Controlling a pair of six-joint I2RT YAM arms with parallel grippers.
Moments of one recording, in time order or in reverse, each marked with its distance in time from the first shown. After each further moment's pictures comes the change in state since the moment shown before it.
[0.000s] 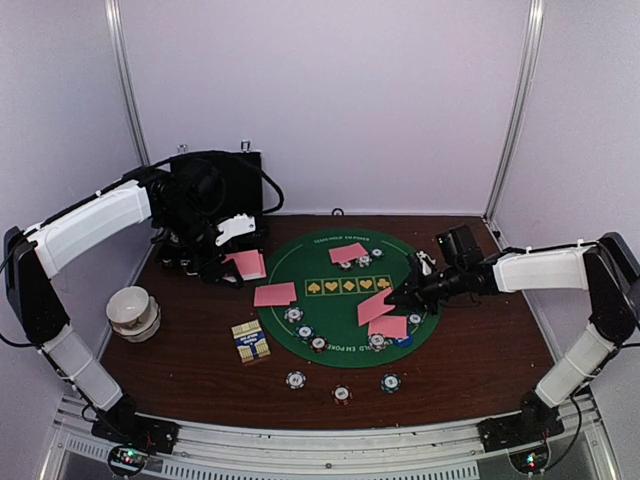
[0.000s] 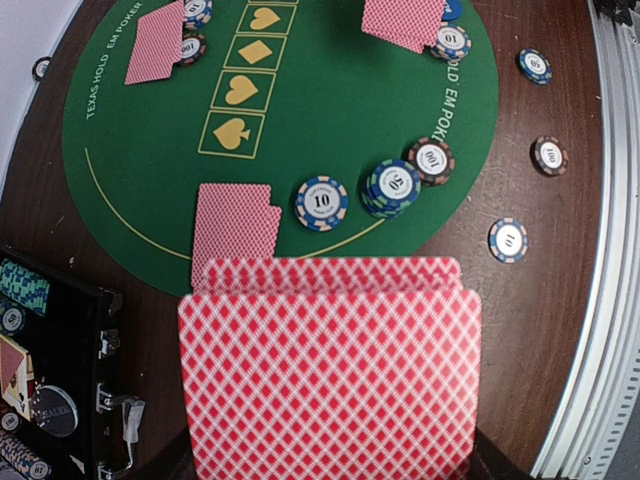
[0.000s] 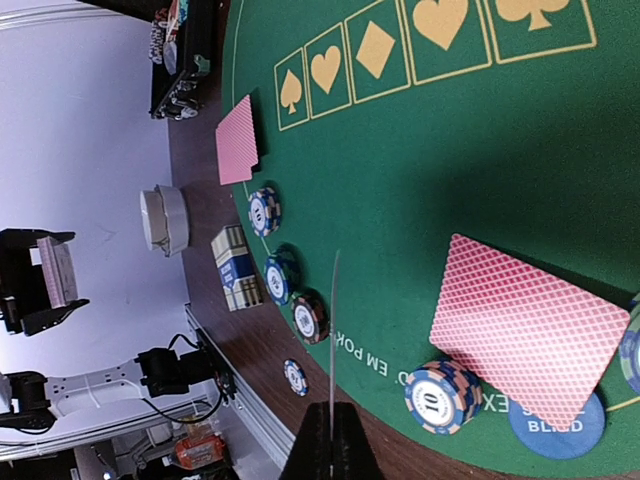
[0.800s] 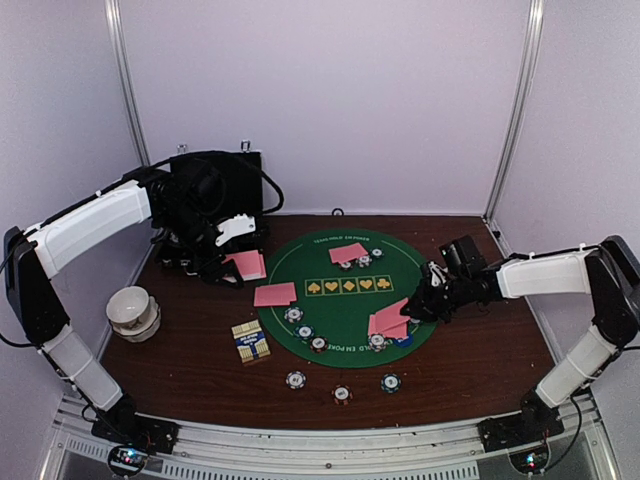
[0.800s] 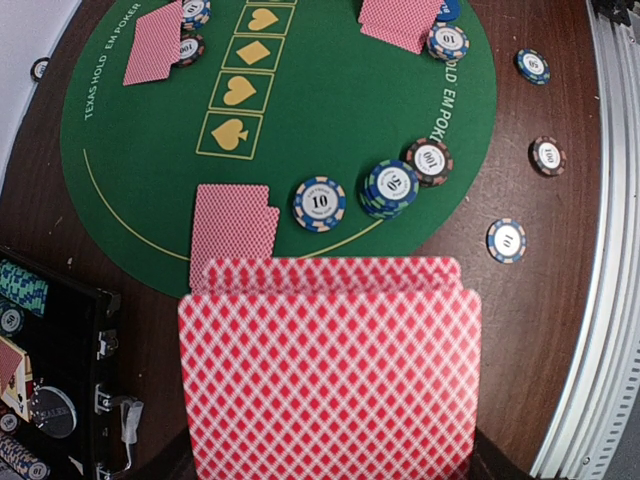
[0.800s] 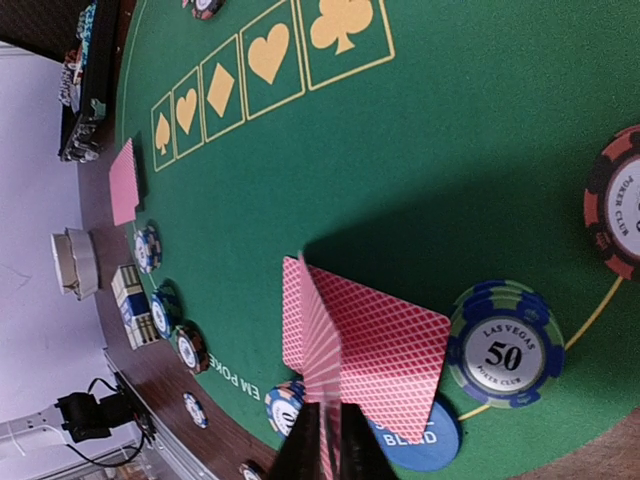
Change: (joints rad) left arm 0.000 0.000 -0.002 0.000 0.005 0.000; right arm -0.016 -0.024 -0.066 -0.089 0.224 -0.115
